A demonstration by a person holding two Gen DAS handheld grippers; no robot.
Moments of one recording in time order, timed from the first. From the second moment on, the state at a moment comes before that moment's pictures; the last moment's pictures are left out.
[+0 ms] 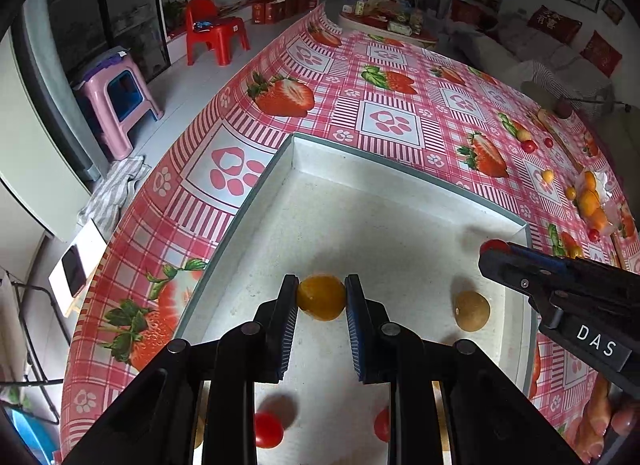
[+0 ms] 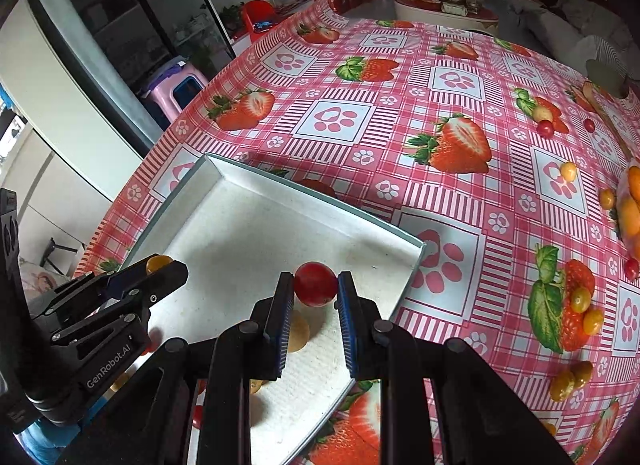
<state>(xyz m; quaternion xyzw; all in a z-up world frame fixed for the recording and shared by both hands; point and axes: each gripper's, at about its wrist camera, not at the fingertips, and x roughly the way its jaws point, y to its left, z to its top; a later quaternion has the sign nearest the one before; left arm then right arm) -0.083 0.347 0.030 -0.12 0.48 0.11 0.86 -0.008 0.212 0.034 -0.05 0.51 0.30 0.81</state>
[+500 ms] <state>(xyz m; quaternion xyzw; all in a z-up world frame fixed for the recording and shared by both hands) -0.084 0.336 0.023 -0.07 0.49 0.14 0.86 -0.002 0.236 0.011 -0.10 0.52 0.29 0.80</state>
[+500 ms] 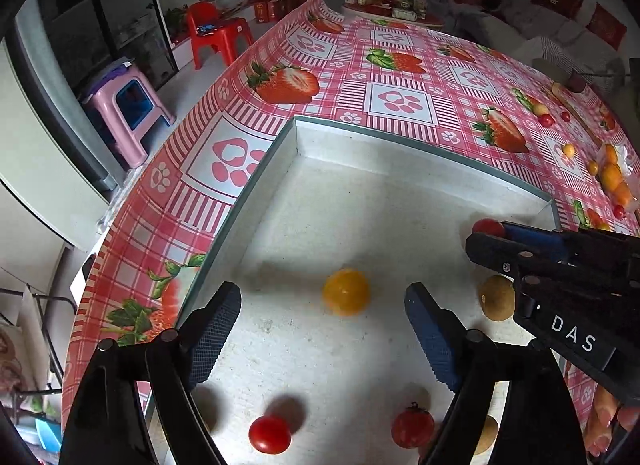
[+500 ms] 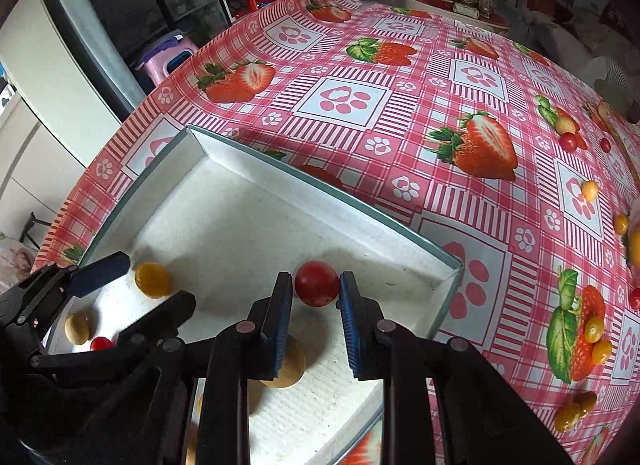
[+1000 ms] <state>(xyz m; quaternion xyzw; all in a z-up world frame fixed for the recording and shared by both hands) -0.132 0.326 0.051 -0.09 0.46 0.13 0.87 -0.043 0.200 0.053 -0.09 0.50 0.30 0.81</state>
